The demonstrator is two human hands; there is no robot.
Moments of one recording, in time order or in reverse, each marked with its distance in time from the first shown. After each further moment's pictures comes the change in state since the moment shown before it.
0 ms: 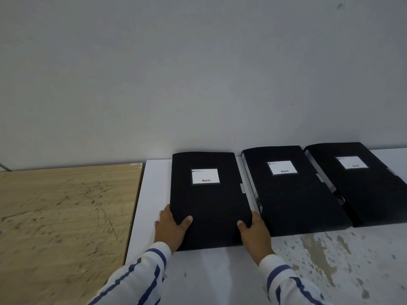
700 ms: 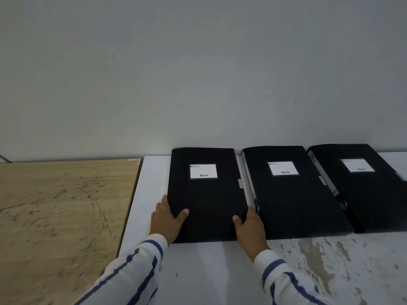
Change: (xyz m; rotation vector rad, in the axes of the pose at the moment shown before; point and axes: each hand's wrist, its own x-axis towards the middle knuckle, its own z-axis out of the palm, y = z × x) left_hand 0.017 0.006 0.008 0.105 0.055 0.017; right_hand 0.021 -0.005 0.000 -0.134 -0.011 -0.043
